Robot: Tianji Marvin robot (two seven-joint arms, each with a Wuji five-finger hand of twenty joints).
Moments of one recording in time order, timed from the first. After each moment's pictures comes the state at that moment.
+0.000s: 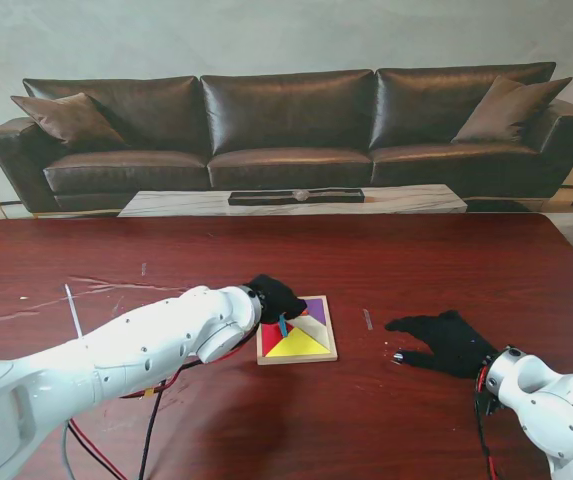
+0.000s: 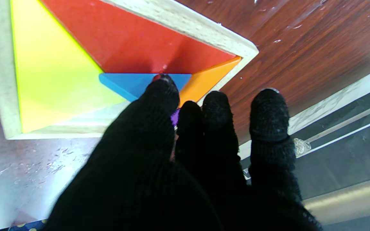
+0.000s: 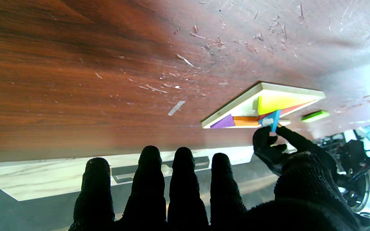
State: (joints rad) left arm 0.66 -1.23 -0.12 -1.03 0.83 0.05 -0.10; right arm -1.67 -1.01 1.56 -1.55 -0.91 -0.48 0.25; left_hand 1.08 -0.36 0.33 -0.07 0.27 -0.15 1.15 0.96 0.61 -0.02 0.72 1.24 0.69 -0.07 0.95 1.07 0.60 0.12 1.30 0.74; right_hand 0.60 0.06 -0.06 -0.11 0.13 -0.04 0.37 0.40 0.30 0.00 0.32 0.20 0.33 0.02 0.13 0.32 -0.06 0.25 0.77 0.09
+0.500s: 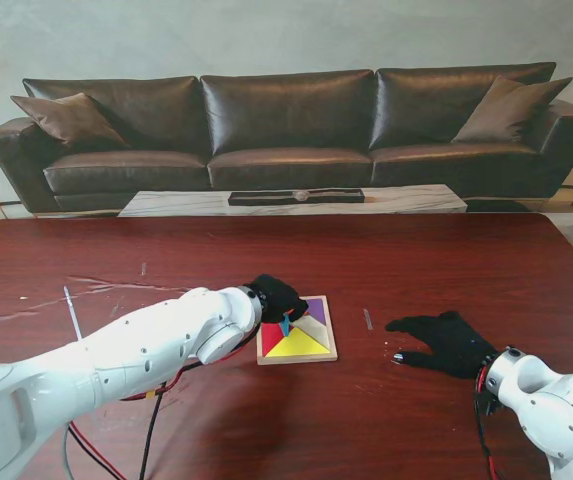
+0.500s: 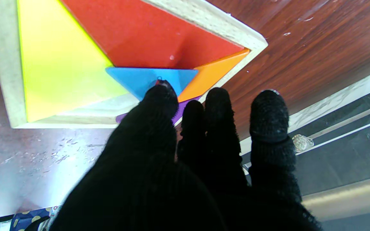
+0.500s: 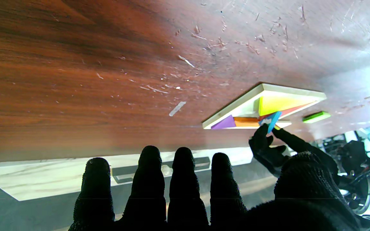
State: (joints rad) left arm 0.67 -1.23 -0.14 -1.03 0.82 0.04 -0.07; right arm -1.67 -1.01 1.56 -1.55 -0.92 -0.48 0.25; left_hand 1.11 -0.28 0.23 -0.07 0.36 -0.15 0.99 0.67 0.58 0.02 0.54 1.11 0.67 -0.04 0.82 0.96 0.58 0.12 1.30 0.75; right_hand 0.60 0.06 -0.06 -0.11 0.13 -0.04 0.38 0.40 0.30 0.00 0.32 0.20 0.33 0.02 0.13 0.32 -0.06 0.25 0.77 0.09
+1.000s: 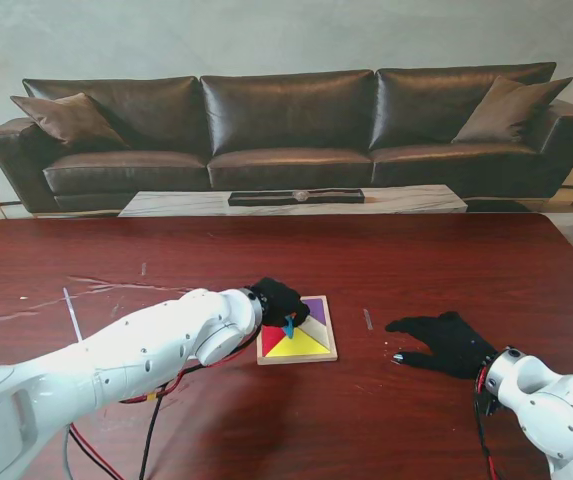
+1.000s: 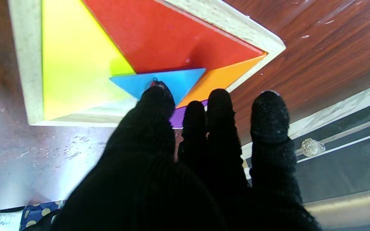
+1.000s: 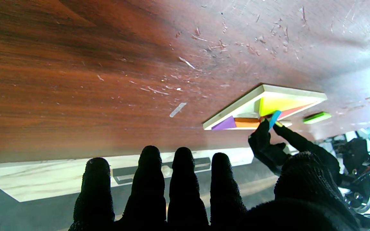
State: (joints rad) left arm 0.68 -1.24 -0.15 -1.02 0.80 0.00 -0.06; right arm -1.67 -1.01 1.56 -1.55 -0.92 -0.48 0.25; left_hand 1.11 -0.25 0.17 -0.07 0.45 -0.16 0.89 0.58 0.54 0.03 0.53 0.91 0.63 -0.02 0.77 0.88 0.56 0.13 1.30 0.75; right_hand 0.60 0.06 -0.06 -0.11 0.13 -0.04 0.38 0.40 0.30 0.00 0.32 0.20 0.33 0.02 0.13 0.32 -0.06 0.25 0.77 0.09
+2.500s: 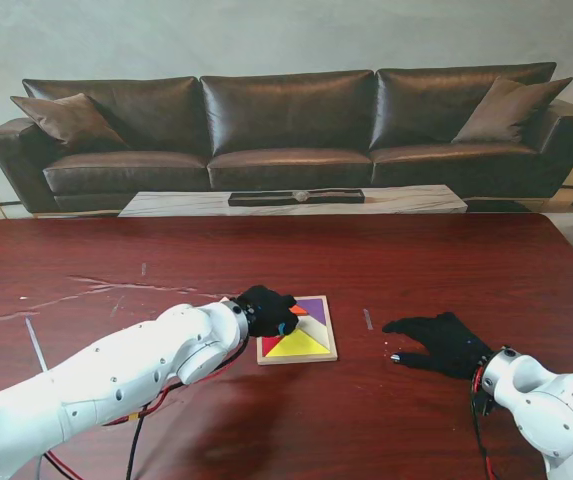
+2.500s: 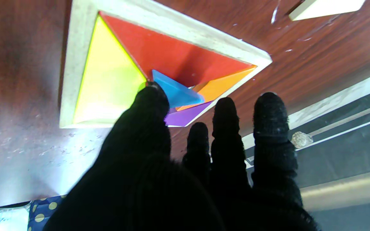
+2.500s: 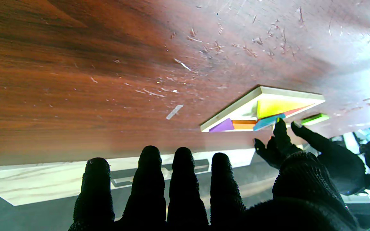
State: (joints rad) left arm 0.81 -1.12 -0.30 -1.22 0.95 0.02 -0.10; right arm -1.66 -1.01 1.54 -1.54 -0.91 -0.48 0.25; left_hand 1.09 -0.23 0.14 -0.07 0.52 -0.13 0.71 0.47 0.34 0.07 0.35 0.49 0.53 0.04 0.55 0.71 0.46 0.17 1.17 0.75; right_hand 0.62 0.06 -0.06 -0.11 0.13 -0.04 0.38 0.39 0.30 0.00 0.32 0.20 0.33 0.02 0.13 0.32 -0.06 0.25 0.77 0.09
